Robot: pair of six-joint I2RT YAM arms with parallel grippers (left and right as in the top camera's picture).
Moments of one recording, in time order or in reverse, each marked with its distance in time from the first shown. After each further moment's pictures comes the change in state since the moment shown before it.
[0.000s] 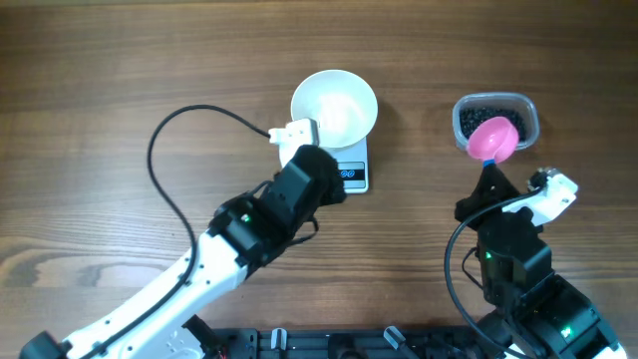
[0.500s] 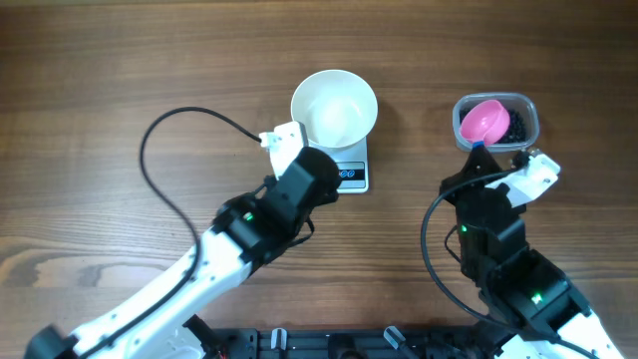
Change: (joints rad) left arm -0.002 0.034 0.000 -0.063 -0.102 -0.045; right arm 0.000 0.159 0.000 0.164 0.043 0.000
